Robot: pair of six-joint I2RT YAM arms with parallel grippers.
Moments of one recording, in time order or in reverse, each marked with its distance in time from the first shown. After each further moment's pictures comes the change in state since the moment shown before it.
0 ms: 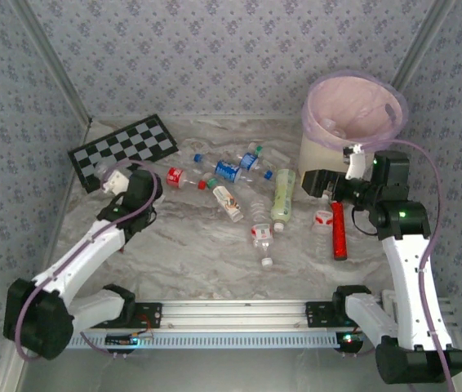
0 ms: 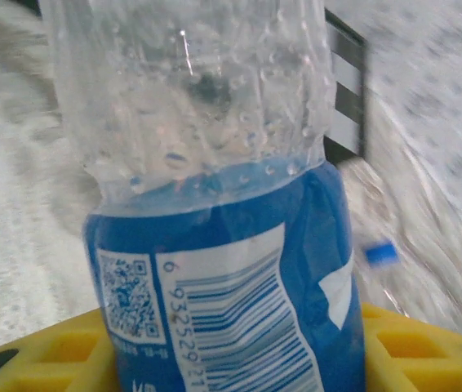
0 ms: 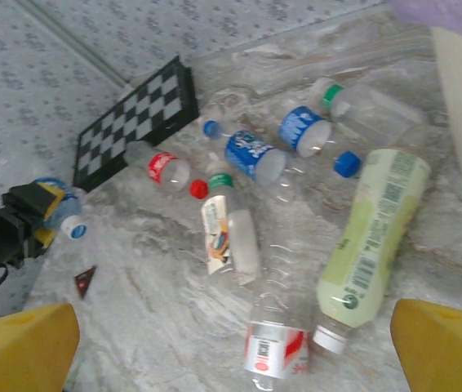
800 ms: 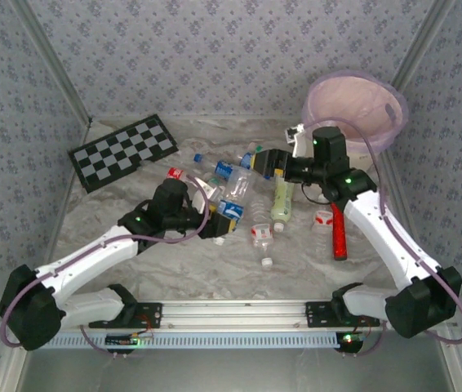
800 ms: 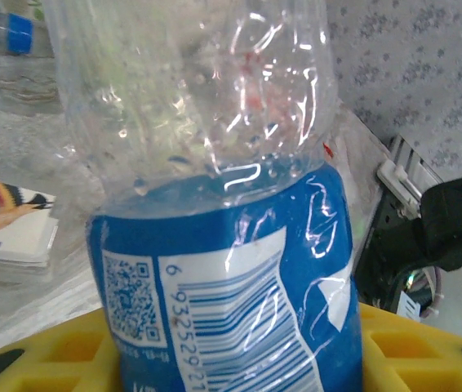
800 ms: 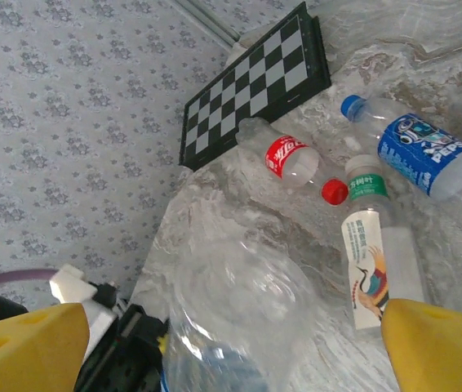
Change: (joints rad) left arm -0.330 0.062 0.012 0.200 0.943 0.735; right arm 0.359 0.329 0.029 0.427 0.006 0.321
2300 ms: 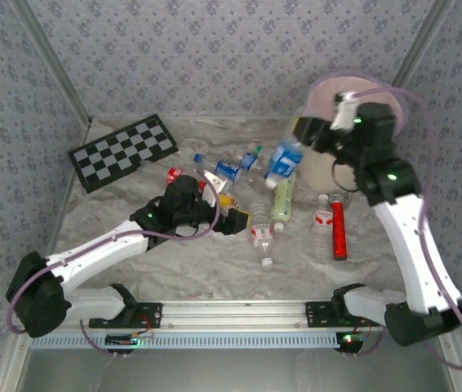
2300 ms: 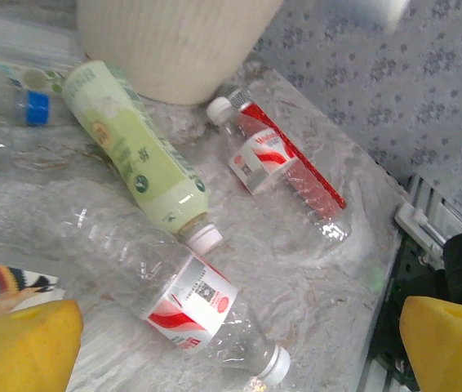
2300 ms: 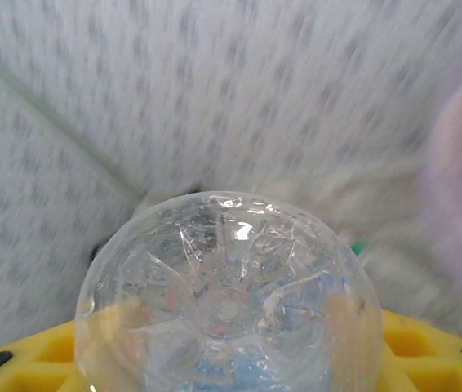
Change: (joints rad) left arm -0.072 0.058 0.060 0.103 -0.165 -0.035; right arm -0.140 -0.090 0.378 -0.252 0.391 -0.181
